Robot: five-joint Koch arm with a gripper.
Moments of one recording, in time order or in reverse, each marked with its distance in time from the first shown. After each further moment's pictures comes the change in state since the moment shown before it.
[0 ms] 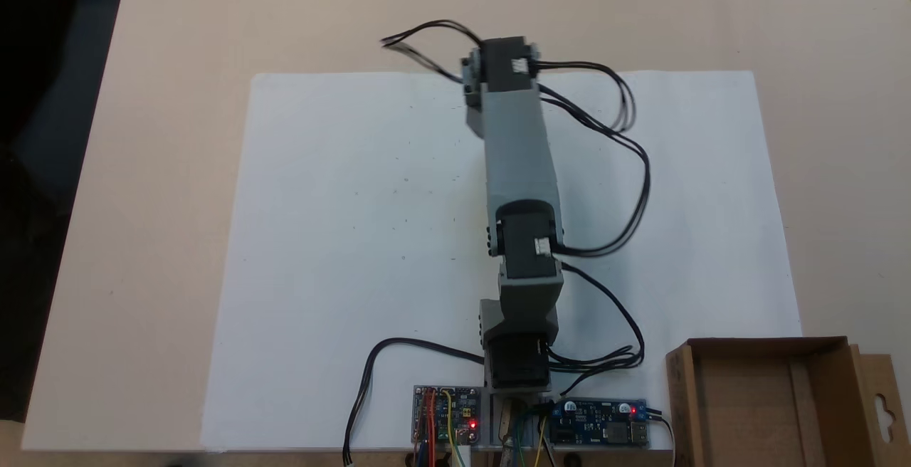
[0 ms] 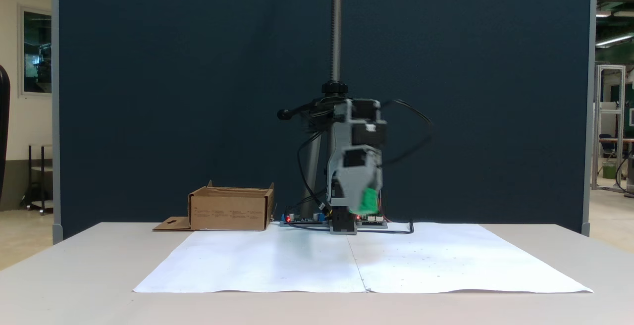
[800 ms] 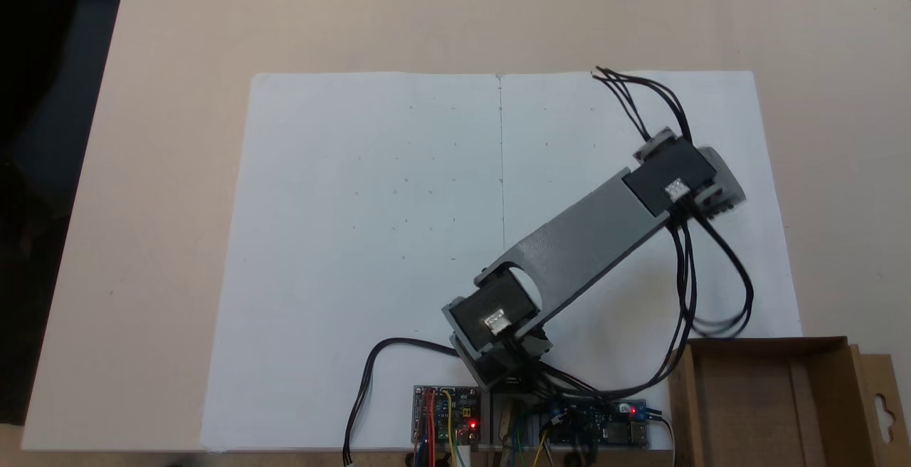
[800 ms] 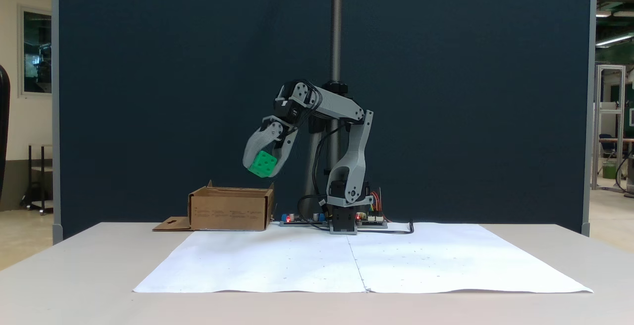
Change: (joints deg) arm 60.1 19.3 4.7 0.0 -28.5
